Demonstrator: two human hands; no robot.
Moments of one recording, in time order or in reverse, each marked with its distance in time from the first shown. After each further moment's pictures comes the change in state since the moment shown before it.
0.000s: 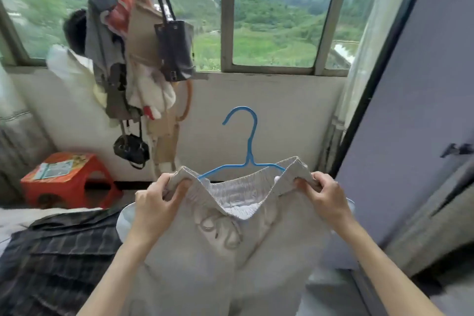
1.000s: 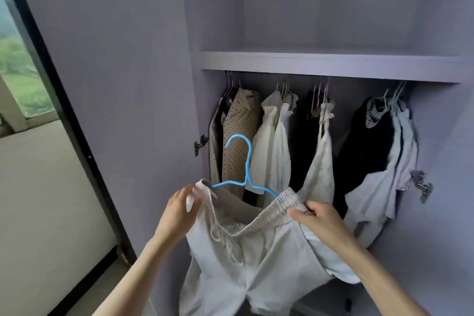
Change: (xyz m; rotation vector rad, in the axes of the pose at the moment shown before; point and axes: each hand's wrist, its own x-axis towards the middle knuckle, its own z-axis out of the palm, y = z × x) left_hand 0.015 0.276 0.455 -0.283 -0.995 0.709; right_hand -0.090 0.126 -0.259 -0.142 0.724 0.704
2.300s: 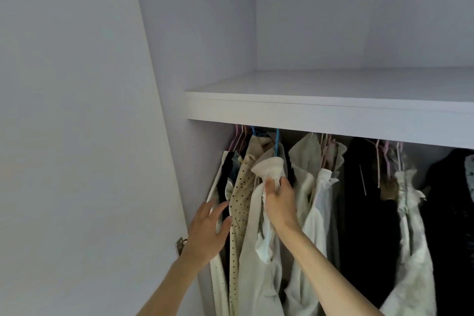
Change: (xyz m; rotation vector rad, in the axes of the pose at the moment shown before) left_hand 0.324 -0.004 0.119 0.070 -0.138 0.088; right_hand 0.409 -0.047 0.108 0.324 0.250 -0.028
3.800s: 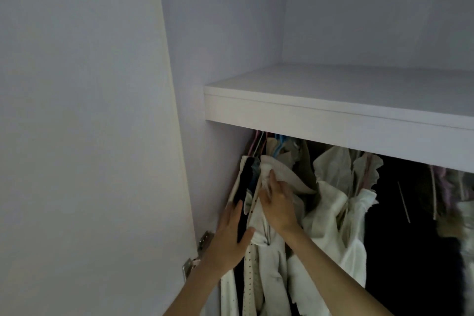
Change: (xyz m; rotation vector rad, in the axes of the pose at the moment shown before) left_hand 0.052 -0.030 0.029 -0.182 -0.091 0.057; right_hand 0.077 0.049 0.069 -0.533 -0.197 -0.235
